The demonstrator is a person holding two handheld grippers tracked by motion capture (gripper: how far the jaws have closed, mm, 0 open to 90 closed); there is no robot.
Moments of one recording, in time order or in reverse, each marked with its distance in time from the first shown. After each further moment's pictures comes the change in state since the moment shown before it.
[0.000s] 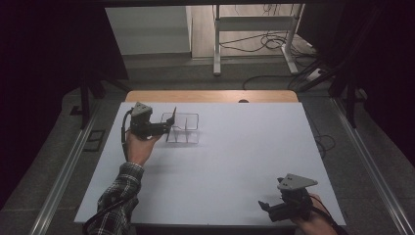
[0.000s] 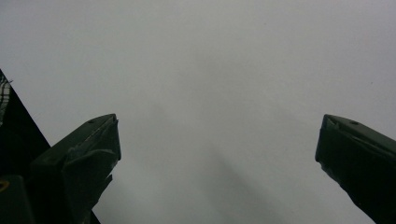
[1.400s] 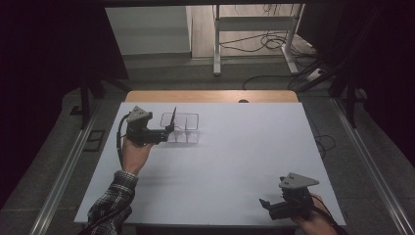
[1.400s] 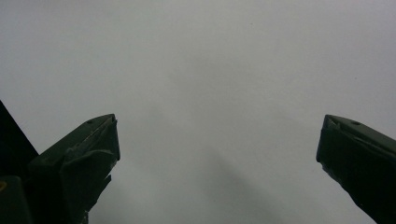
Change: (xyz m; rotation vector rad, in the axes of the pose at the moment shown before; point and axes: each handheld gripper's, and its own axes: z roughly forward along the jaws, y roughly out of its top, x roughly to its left) left arm -0.016 -0.002 -0.030 0.010 -0.074 0.041; right arm -0.002 0.000 -0.001 -0.008 -0.039 0.032
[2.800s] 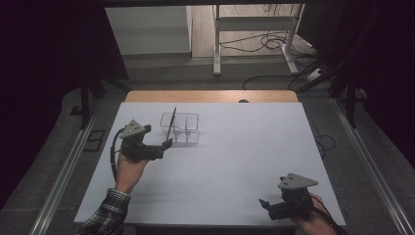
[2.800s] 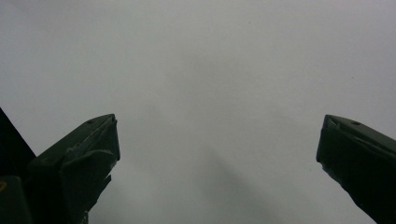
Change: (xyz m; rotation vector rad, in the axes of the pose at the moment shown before) left arm -0.022 -0.023 -0.035 0.015 -0.058 0.024; right arm 0.002 0.000 0.001 0.007 -0.014 -0.011
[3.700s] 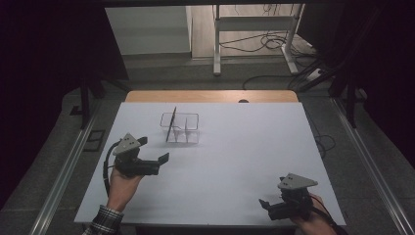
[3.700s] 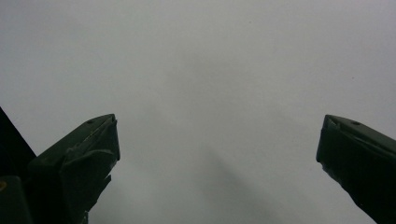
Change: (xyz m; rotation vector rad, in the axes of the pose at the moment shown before) left arm -0.021 -0.022 -0.031 0.018 -0.002 0.031; right arm 0.001 0.000 0.000 0.003 -0.001 -0.004
